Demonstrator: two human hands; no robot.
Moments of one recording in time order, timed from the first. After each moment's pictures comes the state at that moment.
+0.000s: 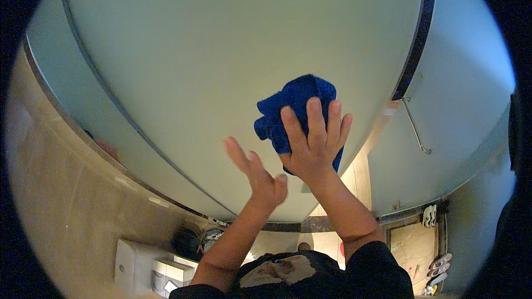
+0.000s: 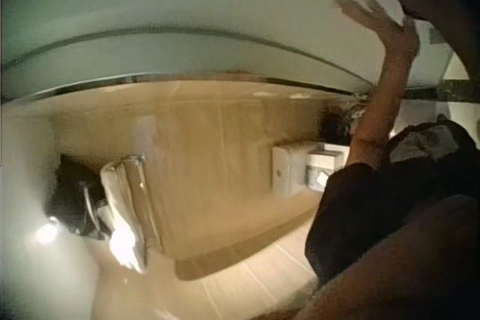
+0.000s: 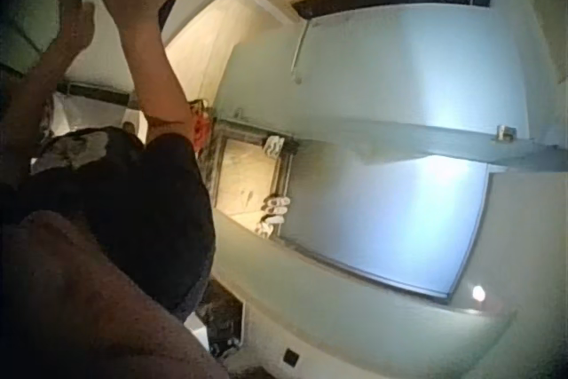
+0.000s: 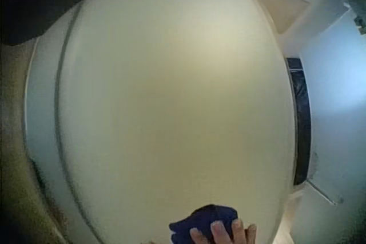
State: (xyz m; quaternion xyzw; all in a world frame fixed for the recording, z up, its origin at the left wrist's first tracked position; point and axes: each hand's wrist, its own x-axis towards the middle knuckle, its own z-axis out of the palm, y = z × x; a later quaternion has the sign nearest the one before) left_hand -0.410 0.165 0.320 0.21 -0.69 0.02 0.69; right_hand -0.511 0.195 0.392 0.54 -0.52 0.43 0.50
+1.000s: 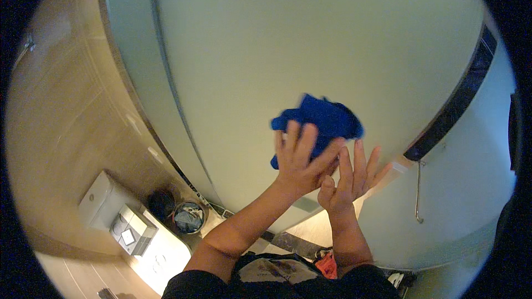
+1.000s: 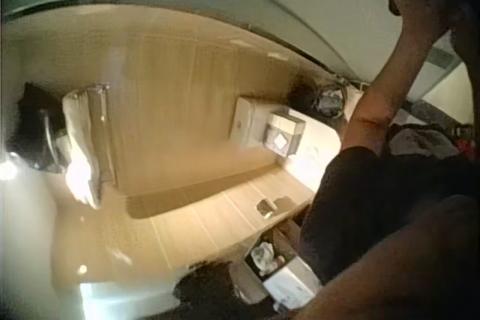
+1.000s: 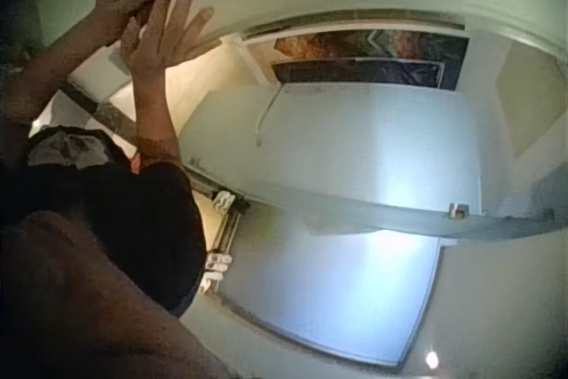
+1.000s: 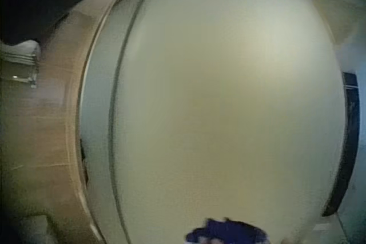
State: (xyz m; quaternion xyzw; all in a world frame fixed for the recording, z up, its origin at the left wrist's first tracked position) left_hand -0.488 0.185 0.366 0.28 -0.66 0.25 0.65; right_hand -0.597 0.243 0.374 0.65 -0.47 0.43 0.41
